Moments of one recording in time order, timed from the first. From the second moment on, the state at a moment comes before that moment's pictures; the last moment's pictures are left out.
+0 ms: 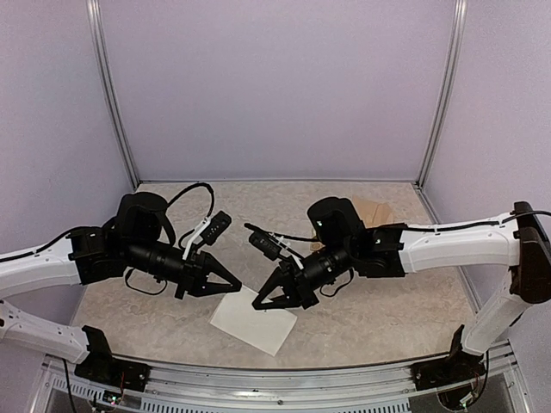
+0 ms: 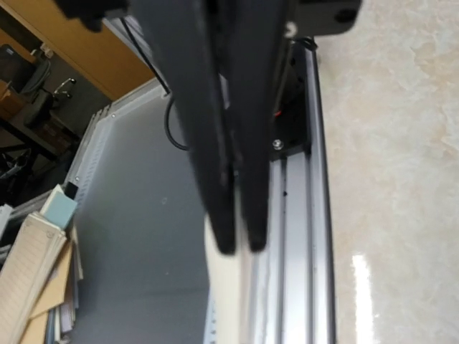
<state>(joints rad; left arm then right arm) -0.91 1.07 0.81 -0.23 0.64 -0.21 1.07 1.59 1.07 0.02 -0.82 0.24</state>
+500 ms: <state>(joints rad) -0.87 1.02 0.80 -0.26 0.65 -0.19 1.04 1.50 0.97 0.07 -0.81 0.29</state>
